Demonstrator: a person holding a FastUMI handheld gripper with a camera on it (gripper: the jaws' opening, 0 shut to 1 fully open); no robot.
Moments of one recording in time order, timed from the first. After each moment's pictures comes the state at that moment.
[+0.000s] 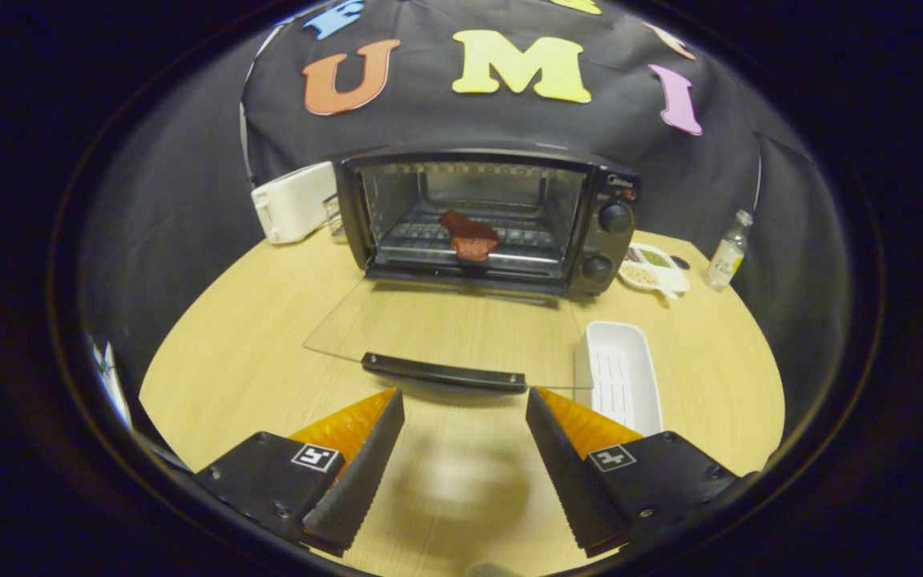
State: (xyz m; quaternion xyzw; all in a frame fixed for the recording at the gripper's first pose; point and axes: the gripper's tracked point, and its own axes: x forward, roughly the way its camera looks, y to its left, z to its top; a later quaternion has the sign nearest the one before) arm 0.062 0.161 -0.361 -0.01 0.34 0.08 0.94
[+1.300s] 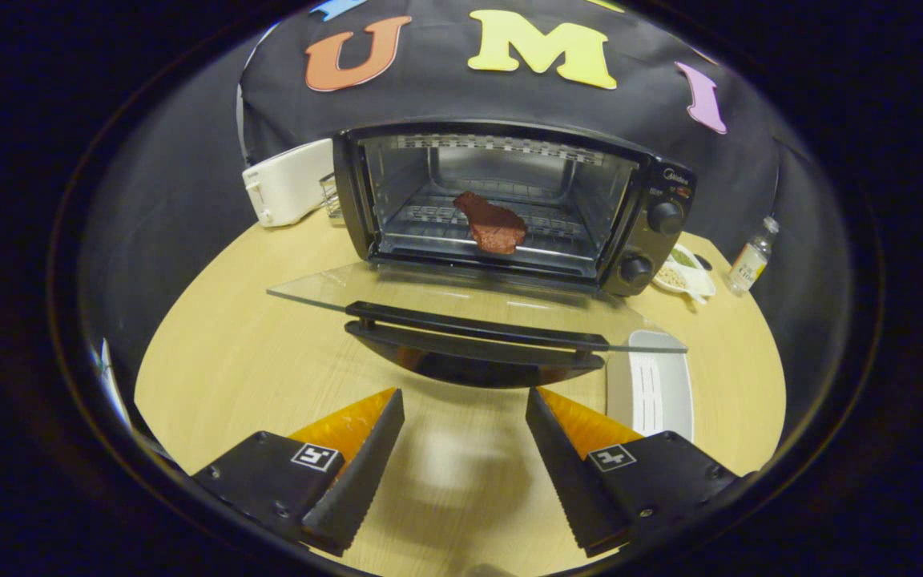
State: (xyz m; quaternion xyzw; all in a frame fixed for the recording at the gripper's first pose) arm 0.103 0.179 -0.350 -0.03 0.36 0.08 0.93
